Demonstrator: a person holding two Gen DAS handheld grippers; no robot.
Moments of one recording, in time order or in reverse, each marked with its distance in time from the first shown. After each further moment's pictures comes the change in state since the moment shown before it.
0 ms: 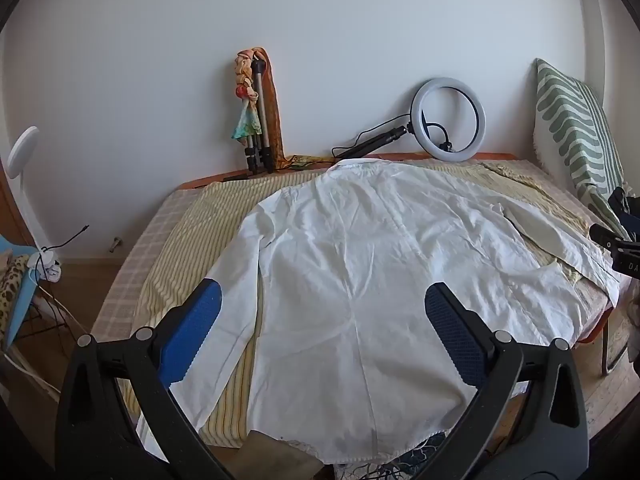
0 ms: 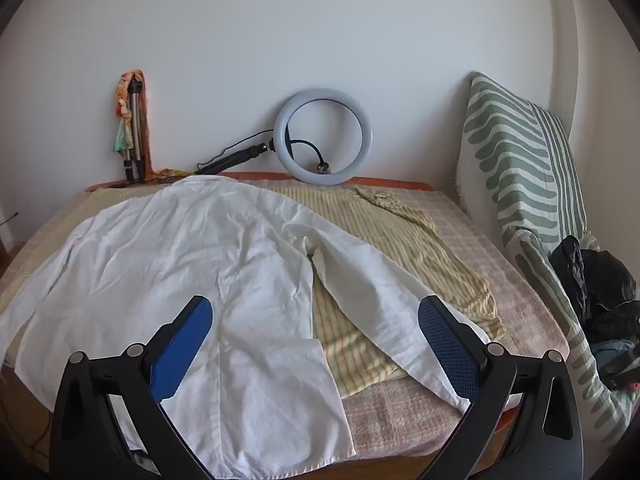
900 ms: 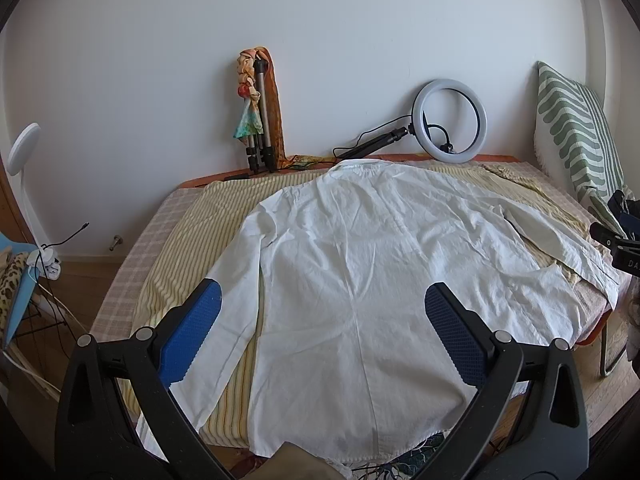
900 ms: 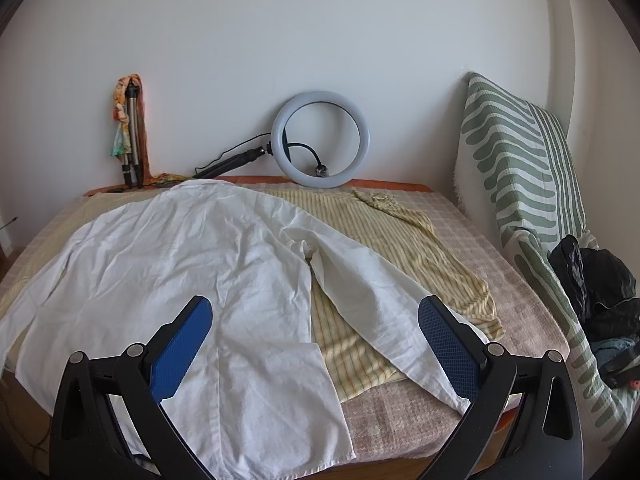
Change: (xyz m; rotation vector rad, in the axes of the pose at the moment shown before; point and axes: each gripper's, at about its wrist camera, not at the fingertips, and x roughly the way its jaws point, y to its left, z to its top) left arm 0.000 0.004 0.000 0.008 0.003 0.007; right arm 0.000 -0.001 0.002 0.017 -0.009 0.003
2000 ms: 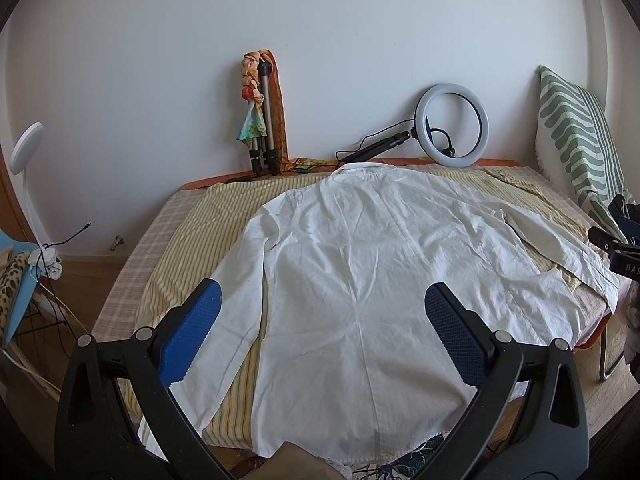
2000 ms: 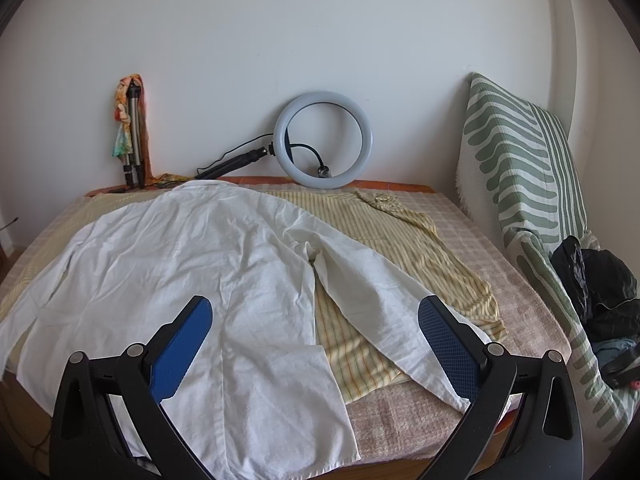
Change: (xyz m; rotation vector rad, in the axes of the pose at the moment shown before) left arm 0.000 0.002 0.001 -0.004 -0.006 -0.002; right arm 0.000 0.003 0.002 0.004 0.001 0.004
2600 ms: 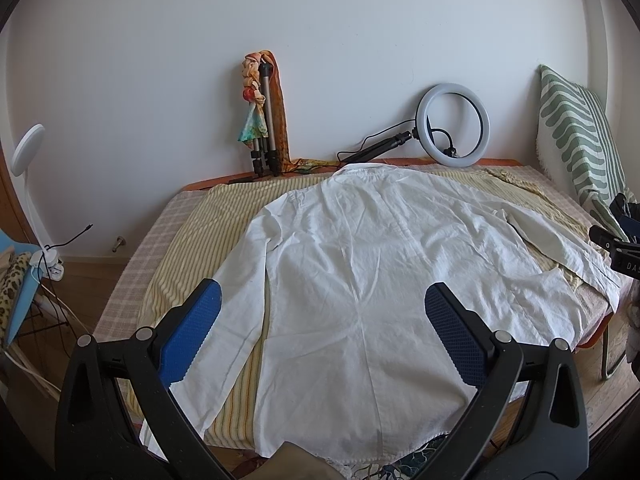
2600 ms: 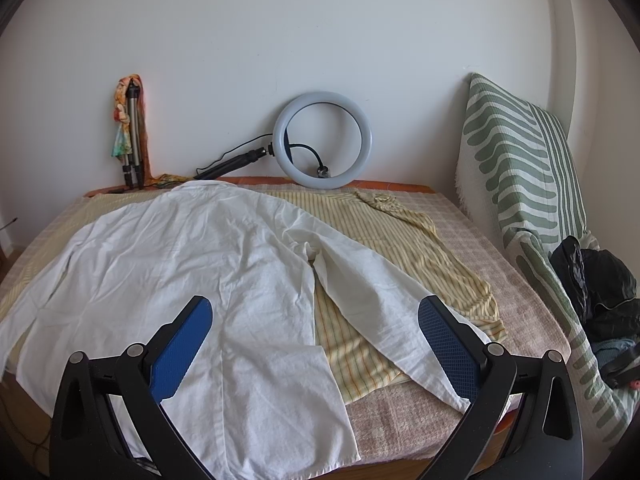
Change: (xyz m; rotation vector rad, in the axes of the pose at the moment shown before) left arm 0.000 0.000 0.000 -0.001 -0.002 -0.001; right arm 0.001 0.001 0.000 0.001 -0.002 -0.002
